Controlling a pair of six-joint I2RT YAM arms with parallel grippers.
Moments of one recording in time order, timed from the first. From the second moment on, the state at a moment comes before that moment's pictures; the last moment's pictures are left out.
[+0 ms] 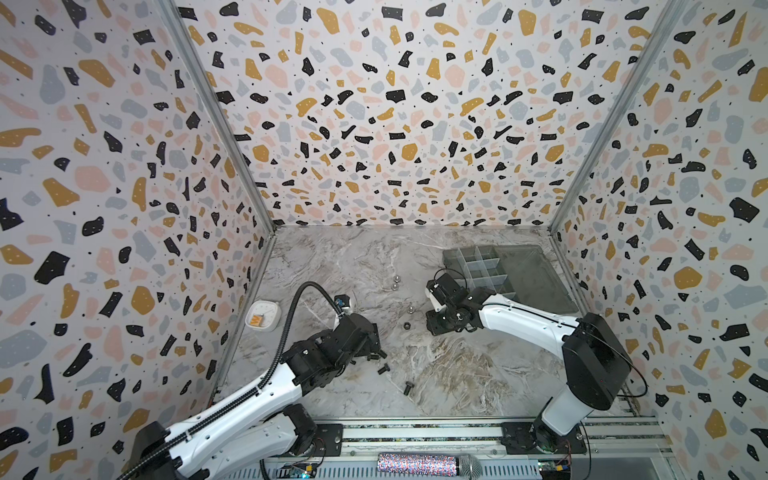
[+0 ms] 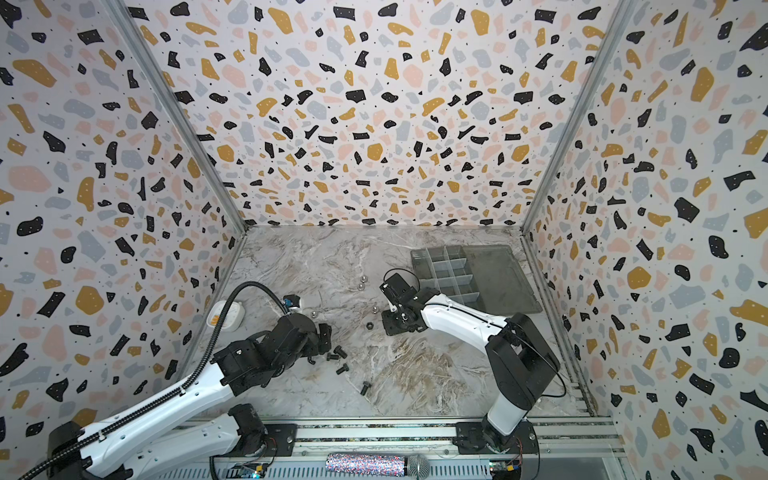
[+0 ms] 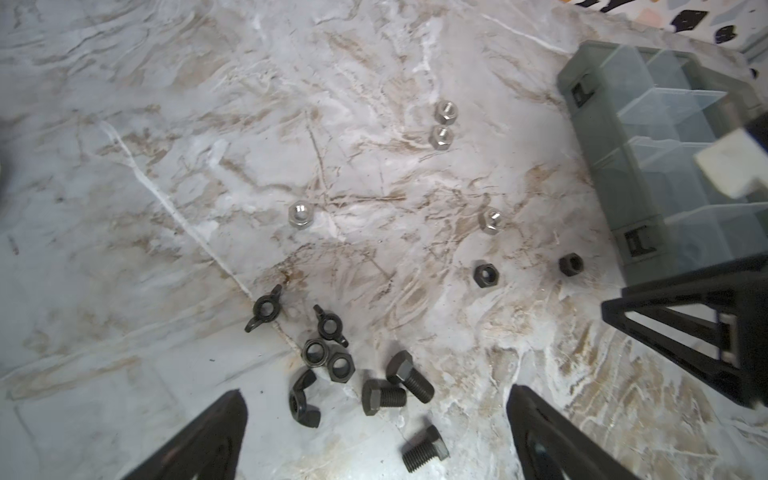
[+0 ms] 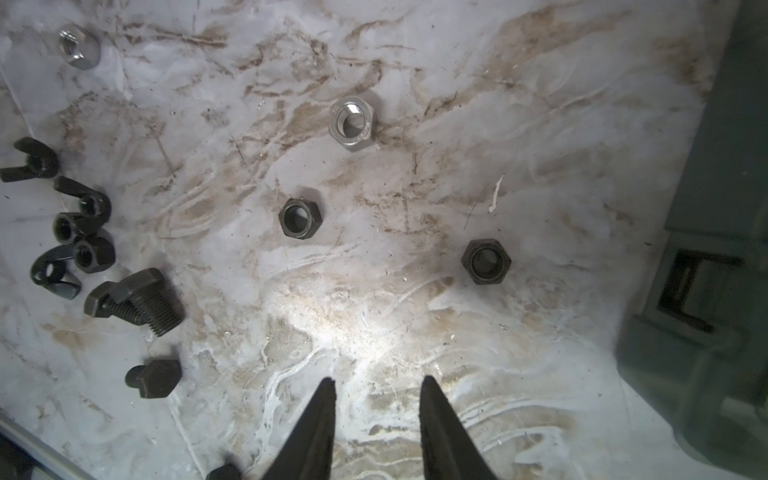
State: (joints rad) left arm -0.79 0.90 0.69 -0.69 -0.40 -0.77; right arm 0.77 1.65 1.14 -0.62 -0.05 0.40
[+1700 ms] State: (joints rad) left arm -0.67 1.02 0.69 -0.56 -0.28 -0.68; right arm 0.64 1.89 1.22 -0.57 -0.06 0.30
